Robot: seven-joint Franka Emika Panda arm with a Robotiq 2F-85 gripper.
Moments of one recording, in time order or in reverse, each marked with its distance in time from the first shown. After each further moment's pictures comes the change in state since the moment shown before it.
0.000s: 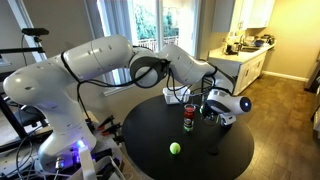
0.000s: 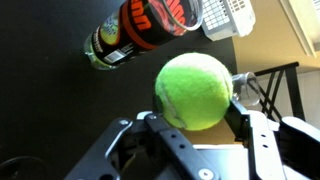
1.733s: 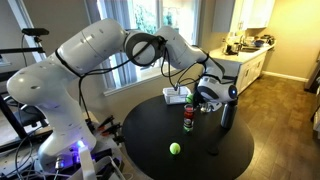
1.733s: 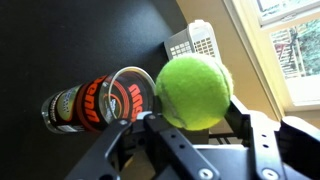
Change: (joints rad) arm 0.096 -0.201 -0.019 -0.256 0.084 -0.100 -0.206
